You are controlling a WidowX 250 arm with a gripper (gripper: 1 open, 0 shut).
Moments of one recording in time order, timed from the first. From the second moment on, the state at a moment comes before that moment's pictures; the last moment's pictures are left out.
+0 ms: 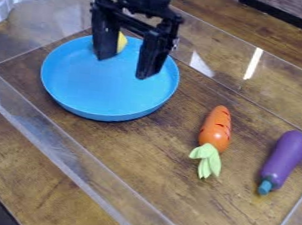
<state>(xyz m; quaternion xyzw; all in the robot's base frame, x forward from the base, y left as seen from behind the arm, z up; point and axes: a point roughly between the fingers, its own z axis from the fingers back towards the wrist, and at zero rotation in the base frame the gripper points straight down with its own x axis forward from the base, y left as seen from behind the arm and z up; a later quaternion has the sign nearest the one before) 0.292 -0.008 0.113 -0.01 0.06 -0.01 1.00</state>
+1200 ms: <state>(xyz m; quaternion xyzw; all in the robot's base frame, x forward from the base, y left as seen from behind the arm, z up) 0.306 -0.044 0.080 -0.01 0.07 -0.06 1.00</state>
